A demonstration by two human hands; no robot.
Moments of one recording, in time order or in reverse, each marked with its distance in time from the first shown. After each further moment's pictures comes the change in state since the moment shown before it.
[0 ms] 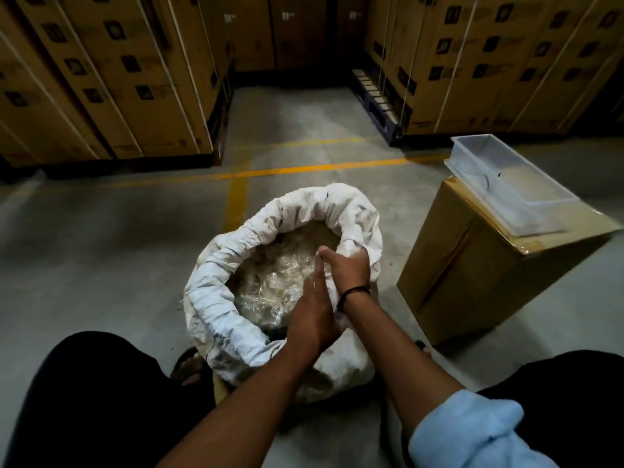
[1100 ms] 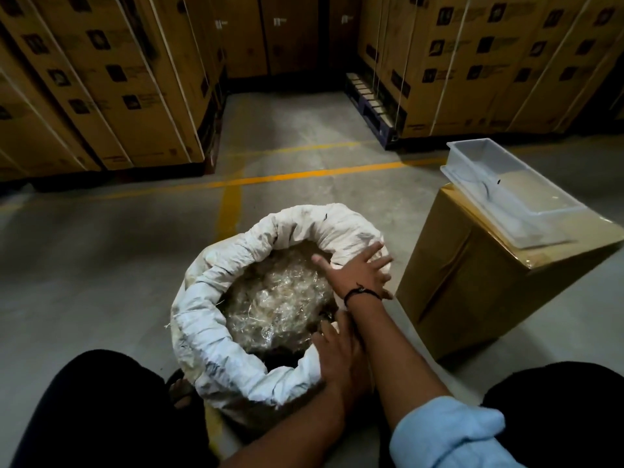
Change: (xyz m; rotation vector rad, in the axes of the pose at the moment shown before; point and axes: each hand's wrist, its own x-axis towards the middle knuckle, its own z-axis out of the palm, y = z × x) left_hand 0.003 0.025 0.092 0.584 0.020 0.047; right_hand 0.049 -0.005 -0.019 -0.746 -0.080 0.049
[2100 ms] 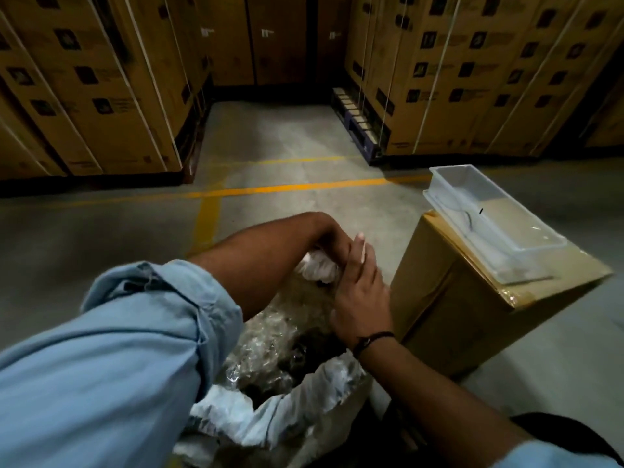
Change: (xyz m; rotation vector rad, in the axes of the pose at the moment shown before) left_hand 0.272 -0.016 -0.145 -0.079 -1.024 0.330; right_hand 0.001 0.023 -0.046 -0.339 0.488 -0.666
